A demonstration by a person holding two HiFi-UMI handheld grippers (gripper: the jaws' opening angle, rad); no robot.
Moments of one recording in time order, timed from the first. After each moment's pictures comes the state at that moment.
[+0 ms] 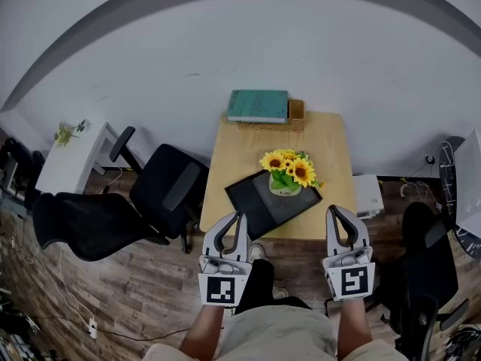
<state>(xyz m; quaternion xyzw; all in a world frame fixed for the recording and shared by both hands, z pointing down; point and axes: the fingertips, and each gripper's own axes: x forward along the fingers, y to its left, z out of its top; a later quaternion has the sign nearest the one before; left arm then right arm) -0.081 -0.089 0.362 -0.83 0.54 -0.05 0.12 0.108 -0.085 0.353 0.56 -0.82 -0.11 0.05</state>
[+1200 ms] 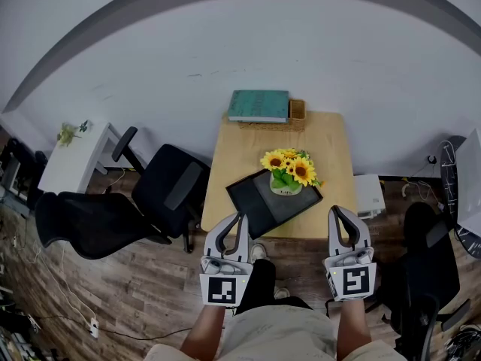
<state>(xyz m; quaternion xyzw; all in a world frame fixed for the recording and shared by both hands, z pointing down) -0.076 -0.080 0.365 -0.83 0.55 -0.06 0.12 0.118 -0.078 0.358 0.57 -0.82 -0.10 0.05</state>
